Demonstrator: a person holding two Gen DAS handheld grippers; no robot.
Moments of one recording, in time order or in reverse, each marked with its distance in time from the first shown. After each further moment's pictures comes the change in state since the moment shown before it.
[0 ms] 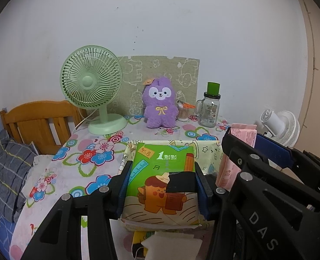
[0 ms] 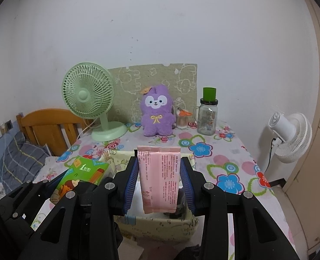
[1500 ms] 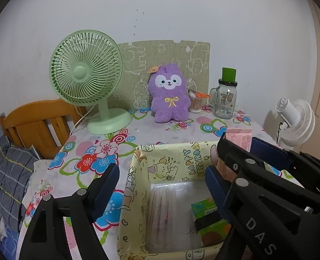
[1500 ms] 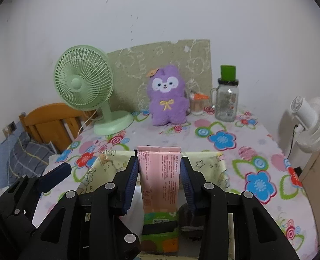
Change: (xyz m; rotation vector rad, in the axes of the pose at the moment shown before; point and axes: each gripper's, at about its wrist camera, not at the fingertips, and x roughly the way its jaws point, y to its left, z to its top) left arm 0.070 0.018 0.010 0.056 0.069 0.049; right arm 0.088 0.002 0.000 0.055 0.110 0.097
